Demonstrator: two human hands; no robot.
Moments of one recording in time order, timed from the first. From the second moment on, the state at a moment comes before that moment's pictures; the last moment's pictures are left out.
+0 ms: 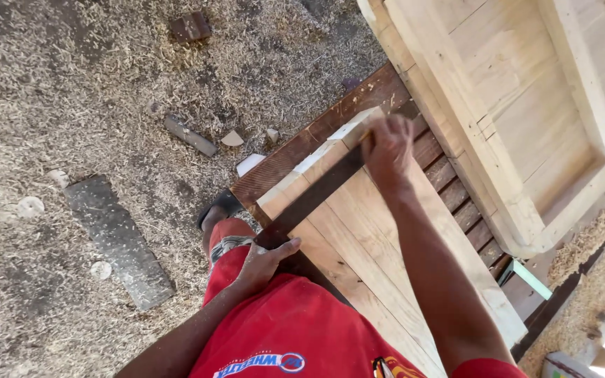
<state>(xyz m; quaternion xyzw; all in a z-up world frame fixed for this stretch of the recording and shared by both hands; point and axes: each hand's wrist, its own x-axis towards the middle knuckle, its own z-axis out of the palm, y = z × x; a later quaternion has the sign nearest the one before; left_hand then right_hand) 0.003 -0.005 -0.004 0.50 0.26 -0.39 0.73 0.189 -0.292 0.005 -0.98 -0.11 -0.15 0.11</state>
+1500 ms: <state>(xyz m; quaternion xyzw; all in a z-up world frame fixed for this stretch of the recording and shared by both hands) -0.024 -0.176 0.060 0.43 0.08 -0.61 0.66 -0.384 -0.203 0.121 -0.77 0.62 -0.13 0.09</state>
